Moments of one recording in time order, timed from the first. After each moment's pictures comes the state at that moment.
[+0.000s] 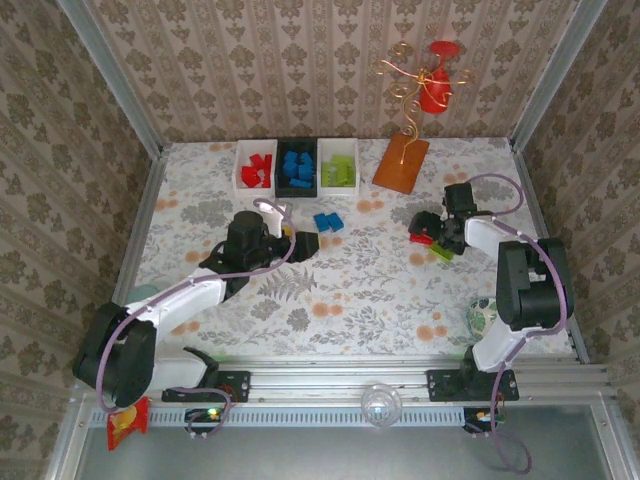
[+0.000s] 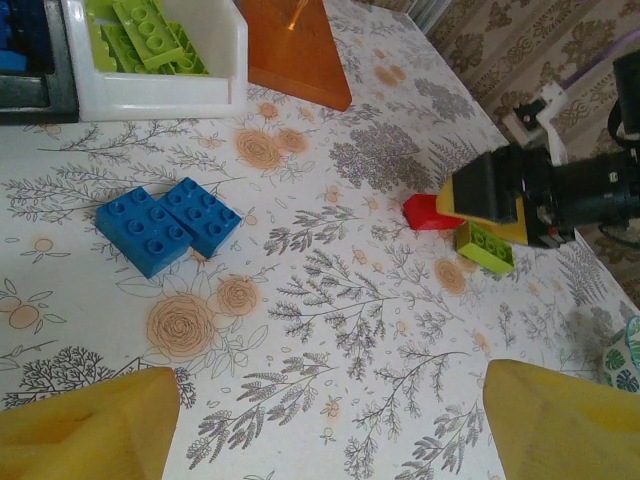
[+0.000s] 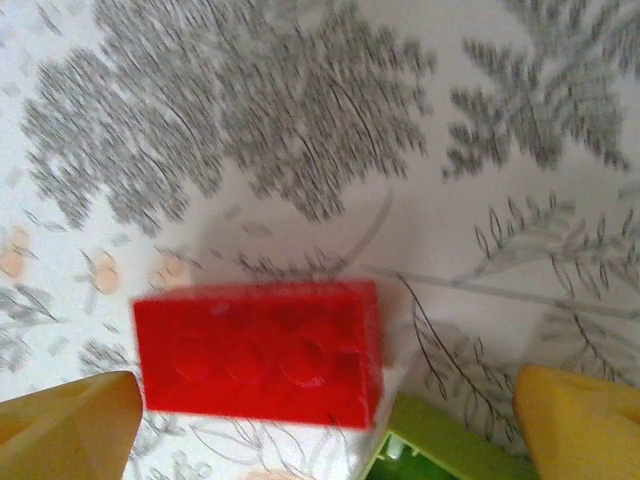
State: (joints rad) left arm -0.56 1.27 0.64 0.21 0.36 -0.42; right arm 0.00 1.68 0.92 -0.35 -0.12 0.46
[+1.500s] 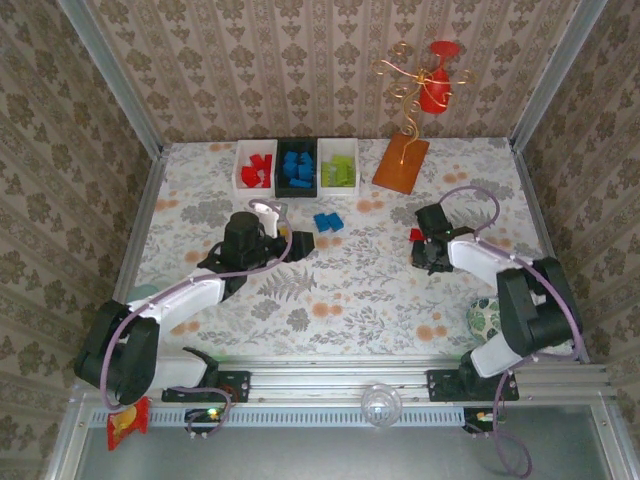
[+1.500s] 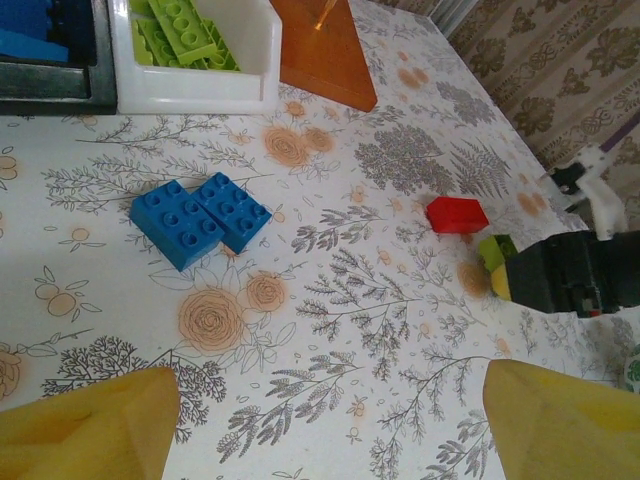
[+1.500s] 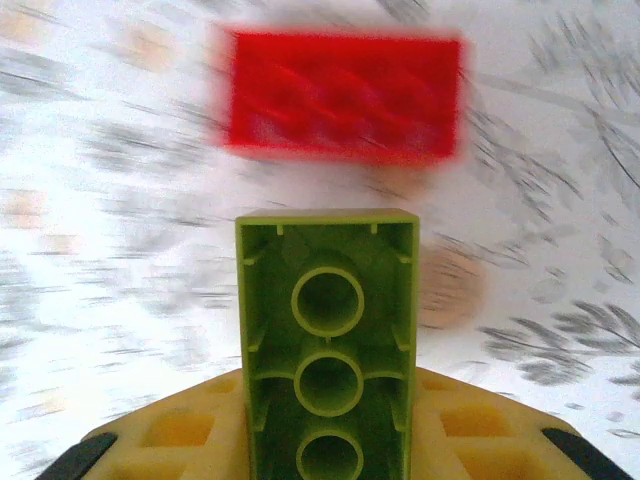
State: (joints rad) left arm -0.52 1.29 0.62 0.23 0.36 -0.42; right arm 0.29 1.46 0.82 -0.43 0.14 0.45
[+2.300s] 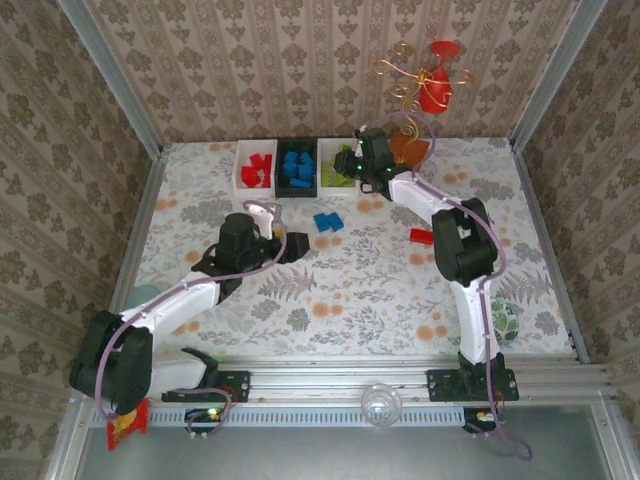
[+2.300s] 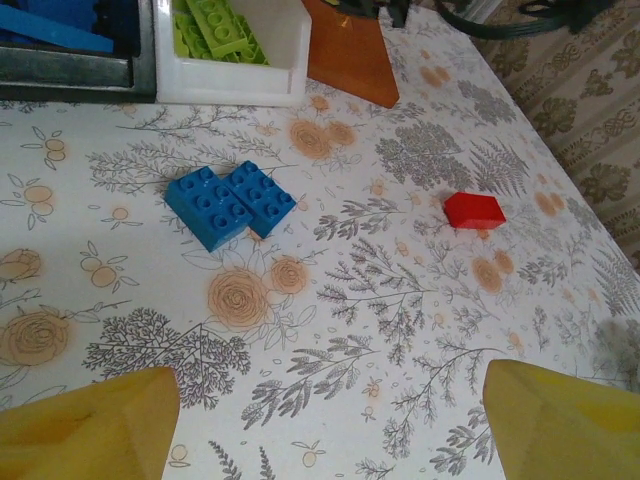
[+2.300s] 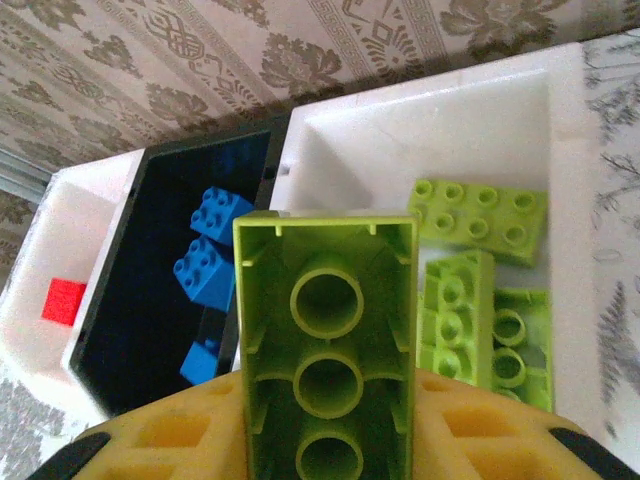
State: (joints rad) left arm -0.51 1.21 0.61 0.13 0.34 -0.41; right arm 0.36 2.29 1.87 -0.14 -0.13 0.54
